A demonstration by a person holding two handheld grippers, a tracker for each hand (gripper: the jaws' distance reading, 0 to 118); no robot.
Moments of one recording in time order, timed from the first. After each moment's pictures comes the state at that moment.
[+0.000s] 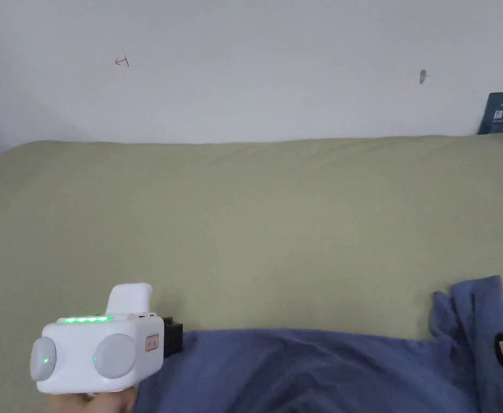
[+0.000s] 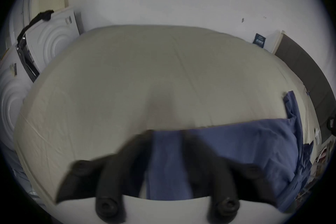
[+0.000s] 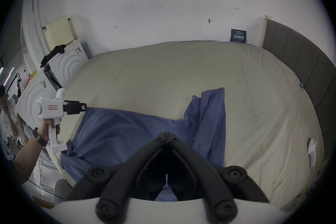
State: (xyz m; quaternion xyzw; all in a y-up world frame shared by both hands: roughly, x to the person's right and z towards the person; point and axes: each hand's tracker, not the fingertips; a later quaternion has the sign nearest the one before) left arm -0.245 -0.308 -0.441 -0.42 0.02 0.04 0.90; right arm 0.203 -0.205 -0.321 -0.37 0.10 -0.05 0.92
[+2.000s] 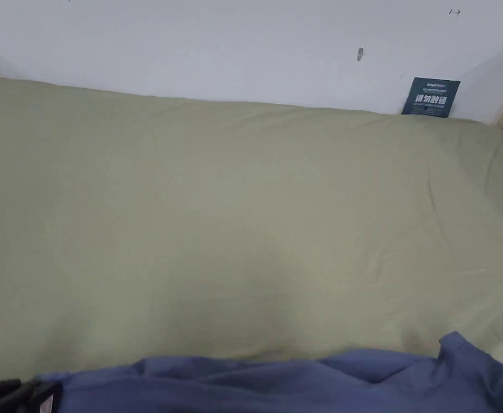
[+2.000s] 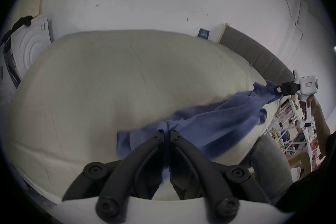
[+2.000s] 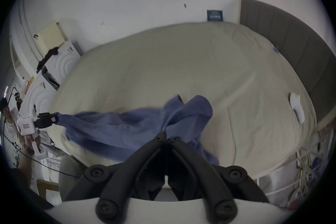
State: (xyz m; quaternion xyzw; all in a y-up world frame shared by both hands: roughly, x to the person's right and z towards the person) left arm -0.283 -0.240 -0.184 -0.41 -0.19 0.03 0.89; right arm 0.274 -0.199 -0.163 -0.45 0.04 -0.08 0.89
